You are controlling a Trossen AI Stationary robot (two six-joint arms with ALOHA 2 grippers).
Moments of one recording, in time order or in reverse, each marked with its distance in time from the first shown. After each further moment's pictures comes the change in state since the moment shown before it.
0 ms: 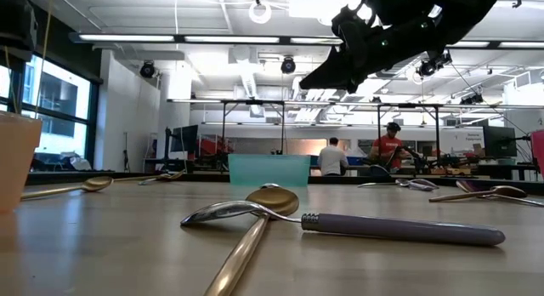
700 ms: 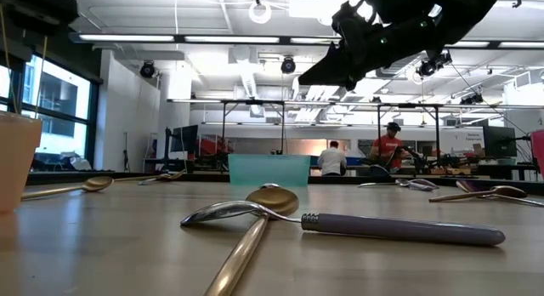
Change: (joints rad) left arm 0.063 -0.404 -0.270 0.155 -0.103 -0.364; right arm 0.000 0.000 0.001 0.032 0.000 -0.011
